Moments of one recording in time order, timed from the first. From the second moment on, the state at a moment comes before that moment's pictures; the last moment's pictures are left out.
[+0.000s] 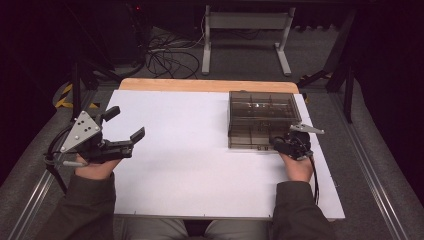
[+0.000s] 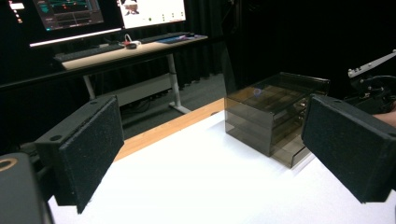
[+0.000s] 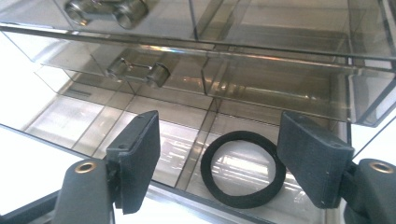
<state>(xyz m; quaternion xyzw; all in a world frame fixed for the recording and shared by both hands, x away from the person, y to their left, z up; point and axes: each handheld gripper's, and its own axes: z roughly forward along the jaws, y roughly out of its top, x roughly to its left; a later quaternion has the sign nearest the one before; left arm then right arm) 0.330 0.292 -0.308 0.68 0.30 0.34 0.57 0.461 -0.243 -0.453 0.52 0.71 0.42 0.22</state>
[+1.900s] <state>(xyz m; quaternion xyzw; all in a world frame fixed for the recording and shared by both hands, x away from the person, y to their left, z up) 0.329 0.295 -0.307 0.68 0.30 0.34 0.57 0.418 -0.212 -0.377 0.36 0.69 0.59 0.22</state>
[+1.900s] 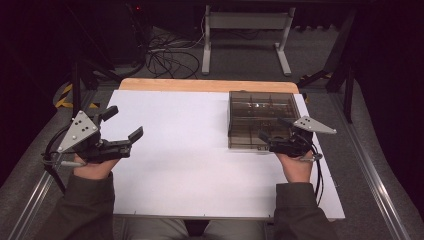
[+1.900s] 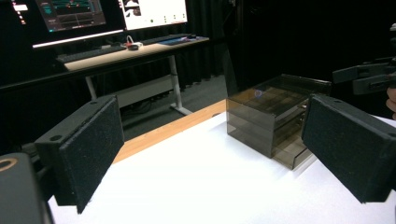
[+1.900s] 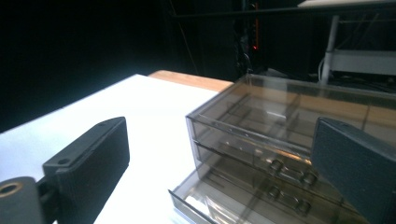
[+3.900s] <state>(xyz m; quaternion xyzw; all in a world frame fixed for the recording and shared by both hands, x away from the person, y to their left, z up) 0.331 0.298 -0.307 0.68 0.31 0.34 0.58 0.376 -0.242 -0.321 0.30 0.60 0.71 0.22</state>
